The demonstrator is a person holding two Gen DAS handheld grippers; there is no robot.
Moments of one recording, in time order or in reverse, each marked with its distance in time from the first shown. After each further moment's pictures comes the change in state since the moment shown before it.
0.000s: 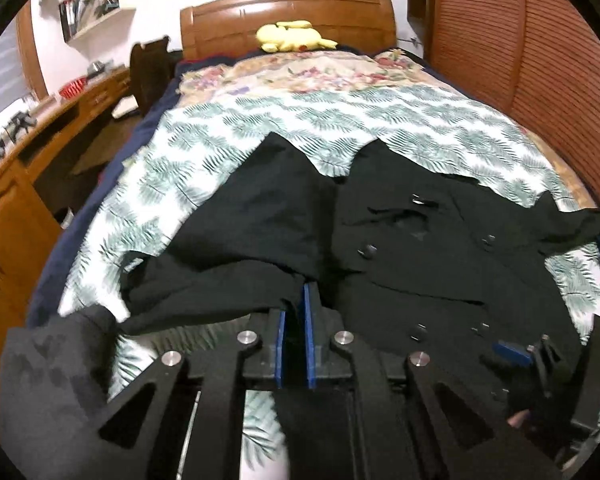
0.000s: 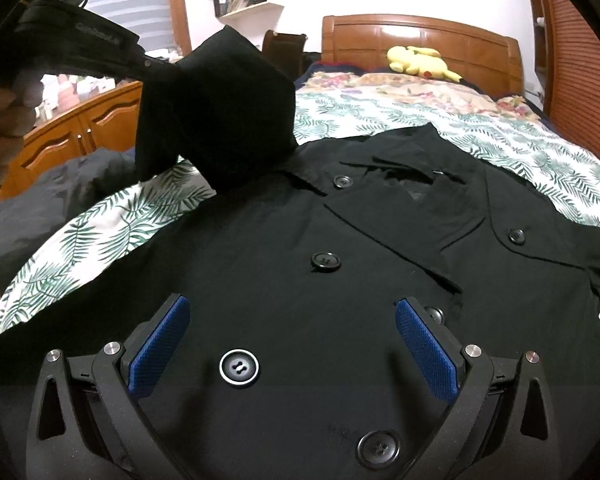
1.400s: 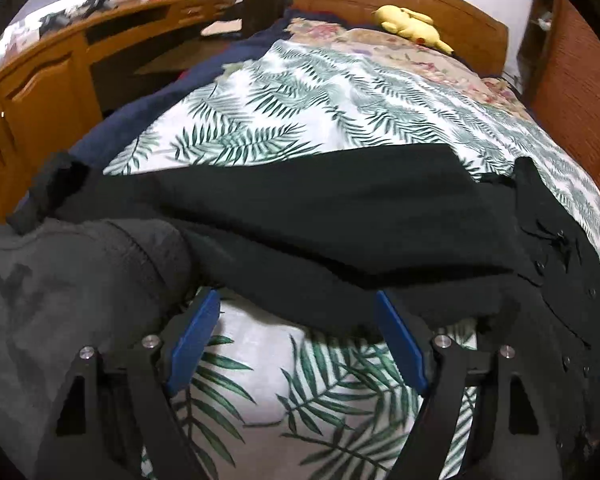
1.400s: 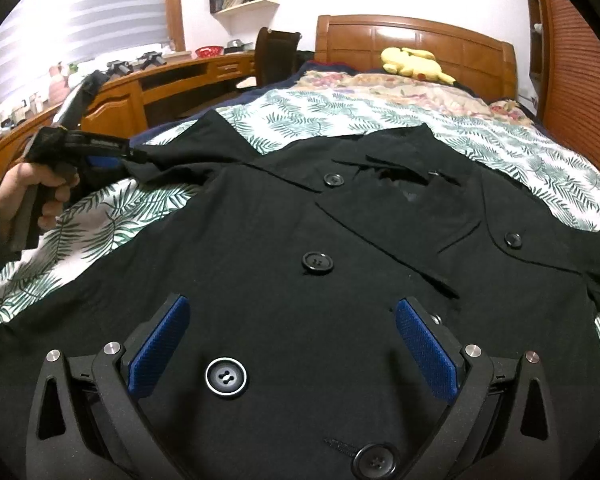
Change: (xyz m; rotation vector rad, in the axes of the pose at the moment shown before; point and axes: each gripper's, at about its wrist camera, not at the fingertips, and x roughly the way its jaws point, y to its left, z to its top) left arm 0.115 0.180 -0.062 -0.347 0.046 0.113; right arm 0.014 0.000 0.002 -0.021 0.000 -0.047
